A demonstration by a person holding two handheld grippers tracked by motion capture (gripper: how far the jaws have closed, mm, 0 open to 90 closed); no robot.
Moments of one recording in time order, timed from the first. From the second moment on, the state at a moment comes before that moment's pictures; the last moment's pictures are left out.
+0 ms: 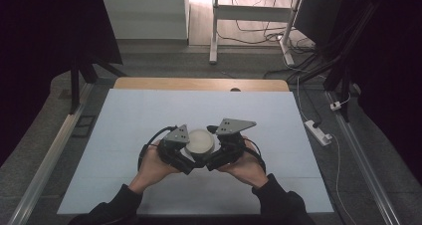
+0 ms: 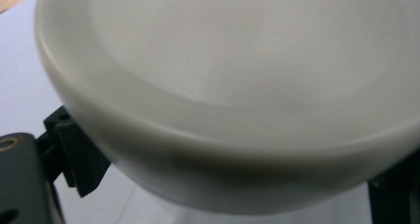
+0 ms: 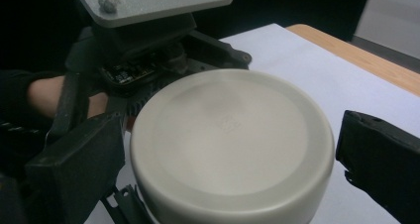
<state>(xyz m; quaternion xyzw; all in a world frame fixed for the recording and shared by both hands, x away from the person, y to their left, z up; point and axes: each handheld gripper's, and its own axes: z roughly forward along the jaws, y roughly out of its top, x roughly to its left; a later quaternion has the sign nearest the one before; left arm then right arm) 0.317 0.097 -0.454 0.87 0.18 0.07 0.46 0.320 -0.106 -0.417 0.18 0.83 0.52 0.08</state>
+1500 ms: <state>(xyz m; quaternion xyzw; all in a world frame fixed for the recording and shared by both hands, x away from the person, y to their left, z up) 0.316 0.097 -0.453 0.87 0.18 0.07 0.46 0.316 -0.105 -0.417 0.15 0.84 0.52 0.10</state>
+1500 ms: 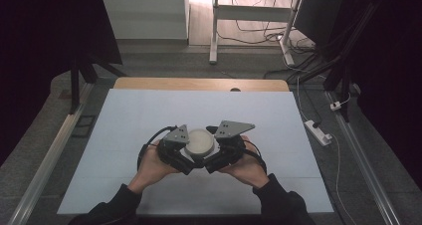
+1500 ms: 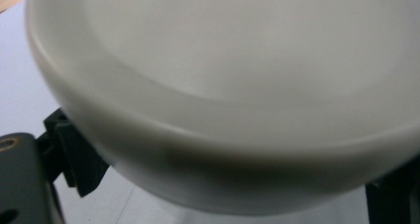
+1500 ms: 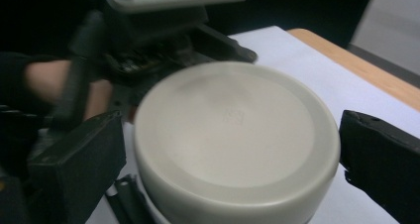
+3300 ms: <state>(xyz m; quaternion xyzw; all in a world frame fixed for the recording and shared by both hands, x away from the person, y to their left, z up) 0.315 0.095 -0.457 0.89 0.07 0.02 0.44 0.323 -0.122 -0.418 0.05 0.84 0.55 0.00</state>
